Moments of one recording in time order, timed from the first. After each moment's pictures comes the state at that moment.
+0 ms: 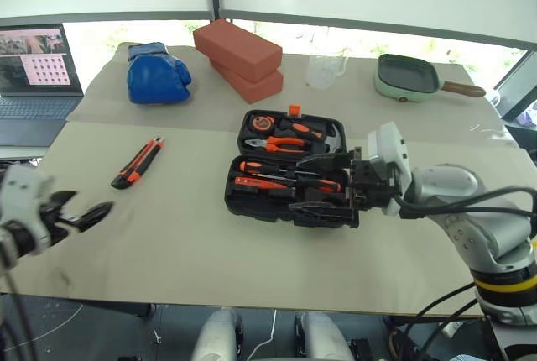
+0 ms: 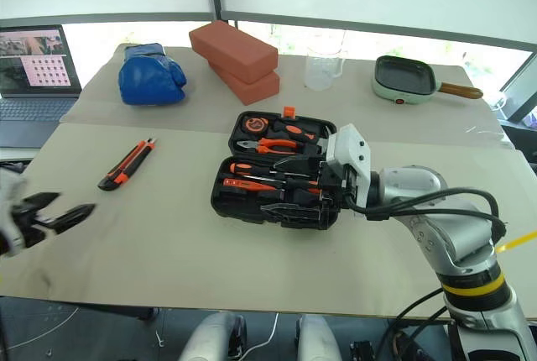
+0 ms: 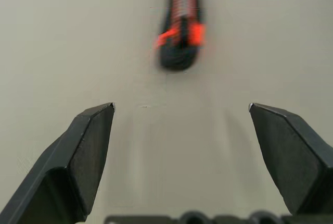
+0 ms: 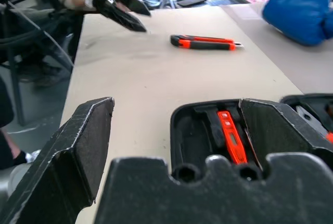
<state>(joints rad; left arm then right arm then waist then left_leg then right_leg) 0.10 0.84 0.73 -0.20 -0.30 0.79 -0.85 -0.47 -0.73 0.07 -0.42 0.70 0.62 0.96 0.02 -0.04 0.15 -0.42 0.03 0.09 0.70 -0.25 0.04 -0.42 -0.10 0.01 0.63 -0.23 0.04</state>
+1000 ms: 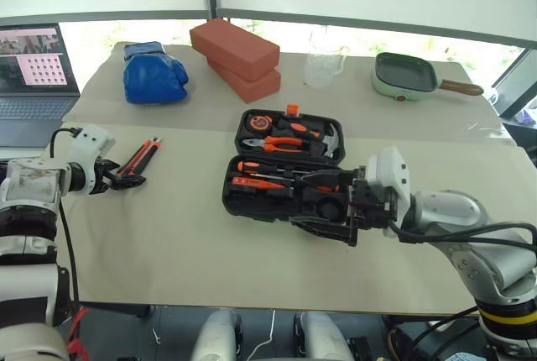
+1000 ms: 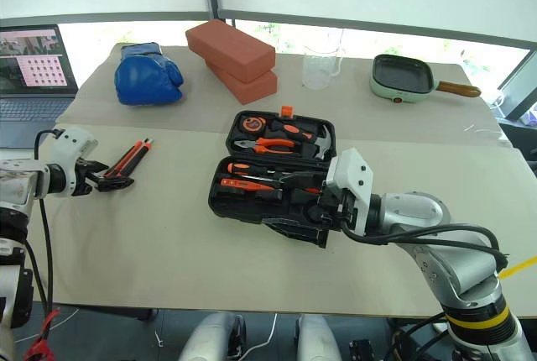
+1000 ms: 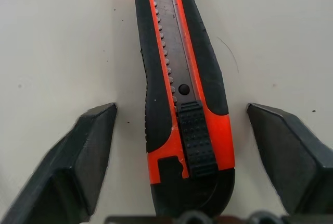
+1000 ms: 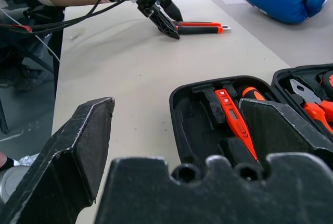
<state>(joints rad) -0.78 0.90 -0.02 0.82 -0.05 0.47 -1.00 -0.29 -0.72 0.02 -0.61 0.69 0.64 0.81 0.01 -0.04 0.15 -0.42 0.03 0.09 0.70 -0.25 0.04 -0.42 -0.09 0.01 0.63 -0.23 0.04</state>
